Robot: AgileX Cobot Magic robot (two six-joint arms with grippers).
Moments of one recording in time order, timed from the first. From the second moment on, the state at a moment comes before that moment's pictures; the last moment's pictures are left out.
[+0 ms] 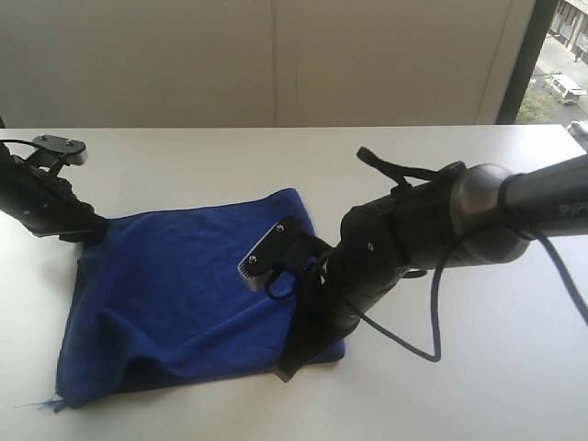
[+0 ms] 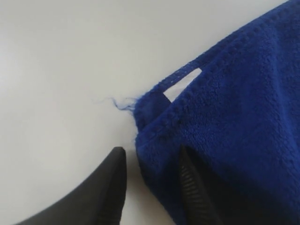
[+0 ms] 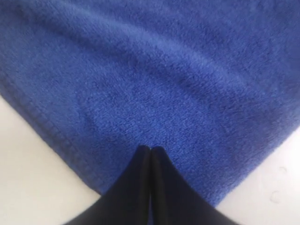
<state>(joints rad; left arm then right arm) 0.00 2.06 -1.31 -0.55 0.51 0.85 0.55 1.88 -1.02 0.13 0.40 -0.40</state>
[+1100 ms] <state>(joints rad) 0.00 2.03 -1.31 -0.53 0.47 0.86 0.55 1.90 -1.02 0.13 0.39 -0.40</state>
